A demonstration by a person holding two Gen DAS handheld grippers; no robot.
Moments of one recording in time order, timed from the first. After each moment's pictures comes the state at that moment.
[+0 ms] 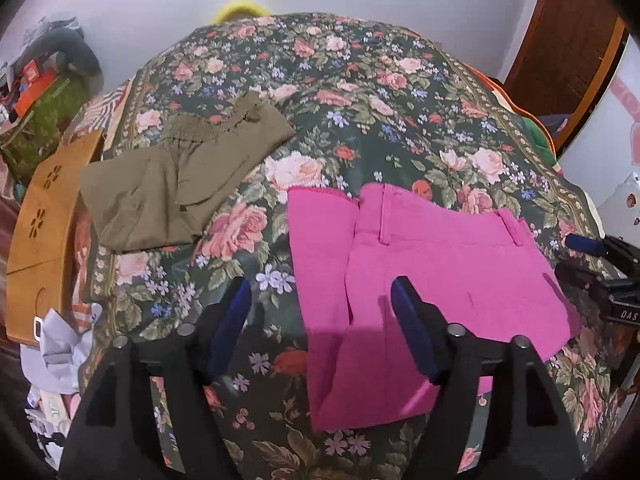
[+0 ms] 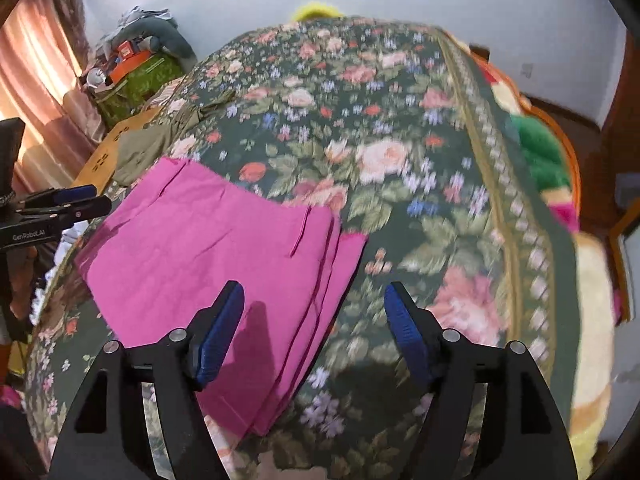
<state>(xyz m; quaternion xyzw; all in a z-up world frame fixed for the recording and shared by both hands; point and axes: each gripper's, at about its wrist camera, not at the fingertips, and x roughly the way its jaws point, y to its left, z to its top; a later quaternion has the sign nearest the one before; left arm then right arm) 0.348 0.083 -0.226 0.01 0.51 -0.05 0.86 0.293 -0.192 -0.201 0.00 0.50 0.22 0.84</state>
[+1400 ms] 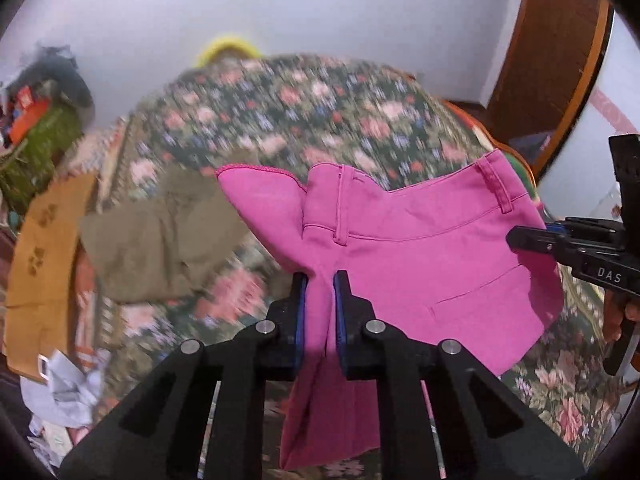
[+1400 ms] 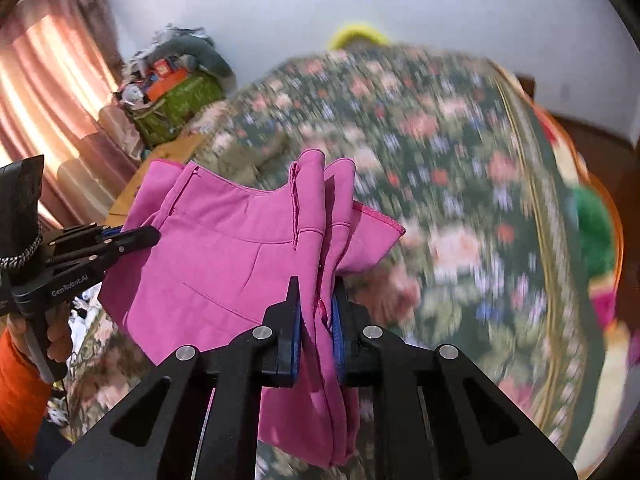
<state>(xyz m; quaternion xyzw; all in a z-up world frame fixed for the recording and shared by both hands) 0.364 0.093 -0.171 0.01 0.44 -0.07 0.90 0.335 -0.140 -0.143 0.02 0.44 0.30 0.85</state>
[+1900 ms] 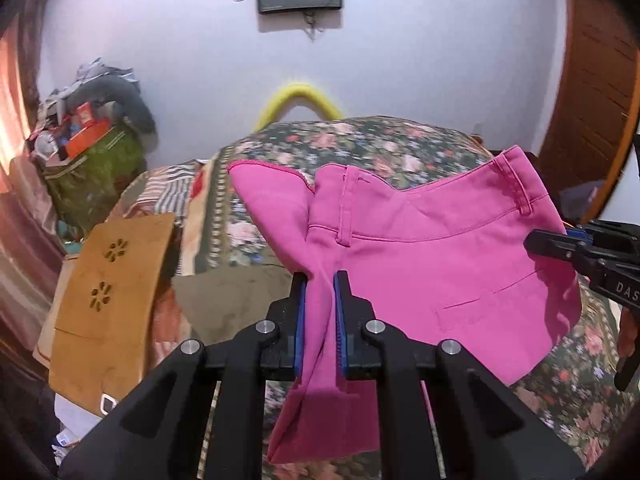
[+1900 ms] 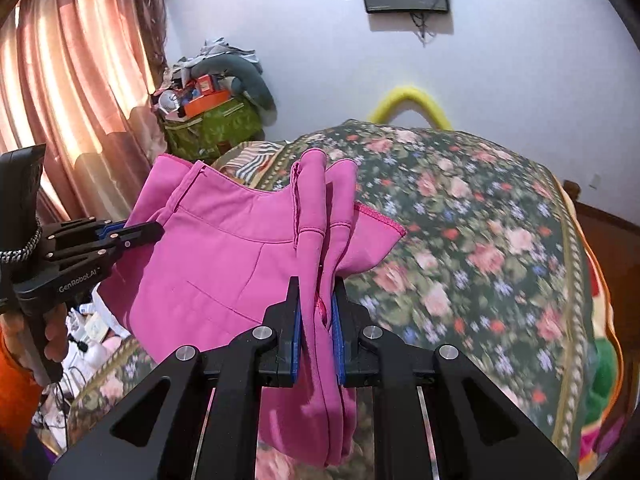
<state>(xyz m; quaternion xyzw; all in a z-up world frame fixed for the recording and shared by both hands) 0.407 0.202 -0.117 0.01 0.37 0.03 0.93 0.391 -0.027 -0.092 -0.03 0.36 0.34 0.87</state>
